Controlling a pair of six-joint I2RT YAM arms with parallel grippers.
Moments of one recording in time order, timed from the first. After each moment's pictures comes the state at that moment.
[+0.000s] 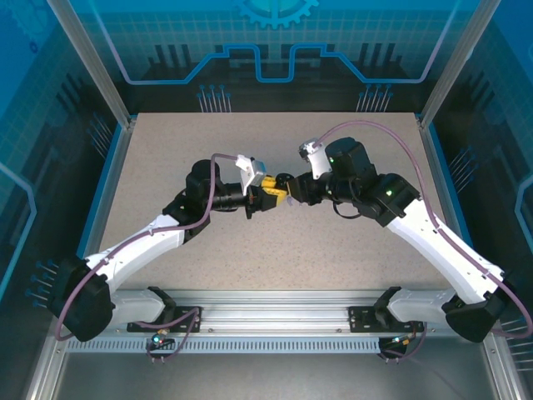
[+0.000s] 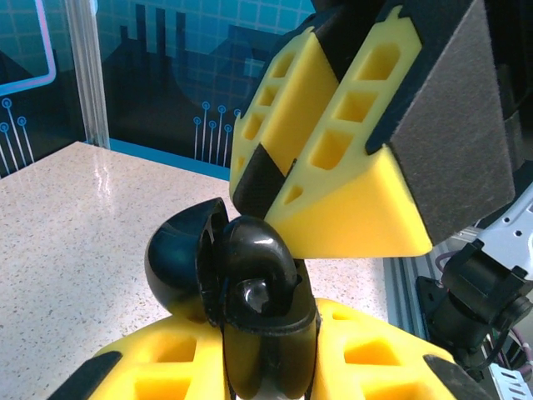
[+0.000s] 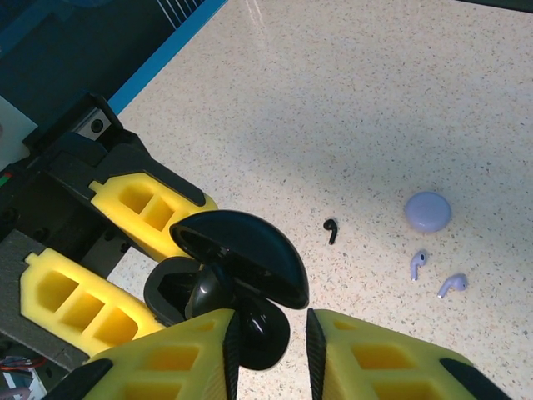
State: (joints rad) left arm -0.57 1.25 0.85 0.28 0.73 -0.06; right arm 0.70 1.22 1.38 -0.79 -0.13 0.25
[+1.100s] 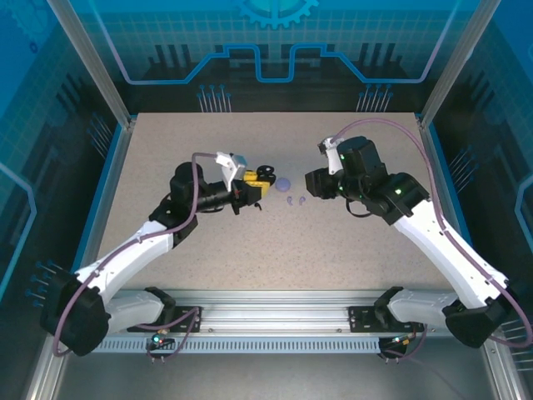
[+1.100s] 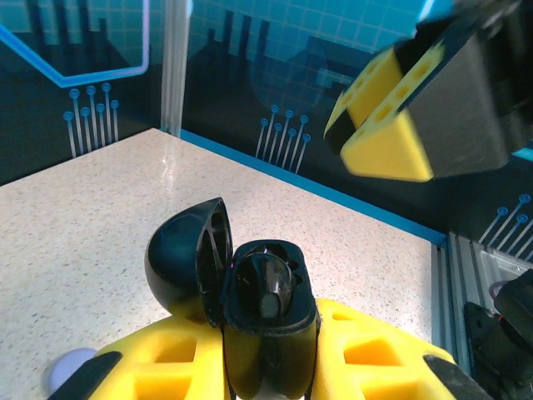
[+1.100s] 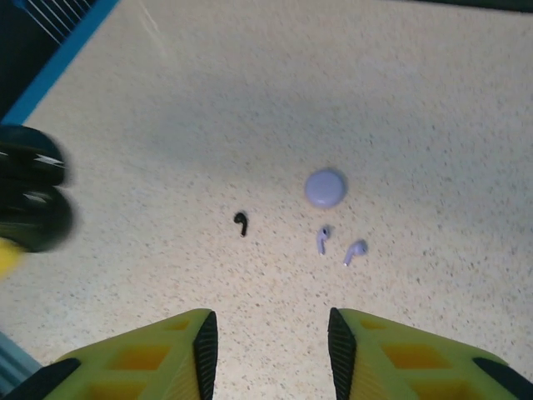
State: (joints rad) left arm -0.45 1.14 0.76 0.26 0.64 -0.14; right arm 0.60 1.21 1.34 -0.86 0.01 0.28
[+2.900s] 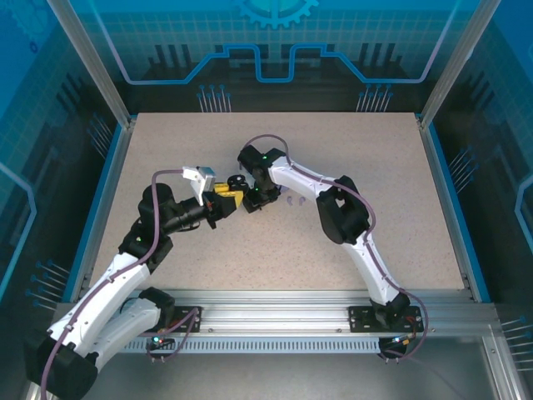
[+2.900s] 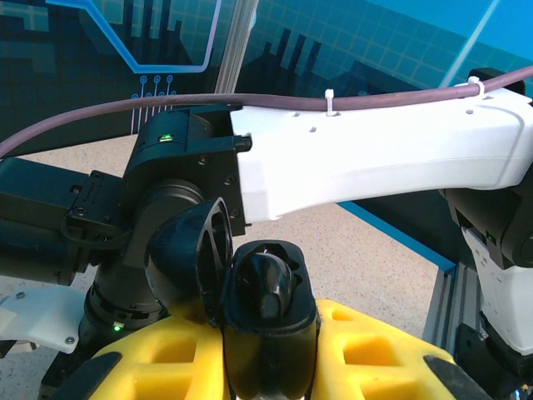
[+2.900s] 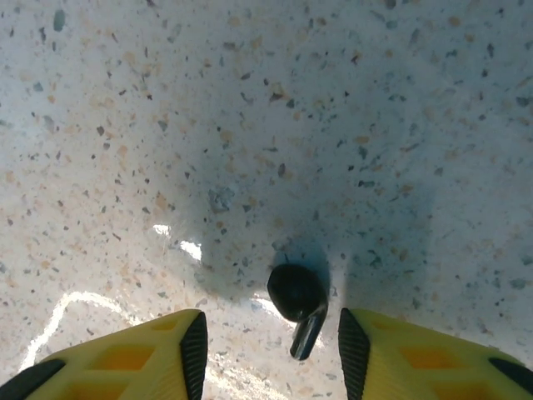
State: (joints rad) left arm -0.36 0.81 0.64 0.07 0.59 -0.25; right arm 0.72 2.40 2.06 -1.06 -0.13 0.17
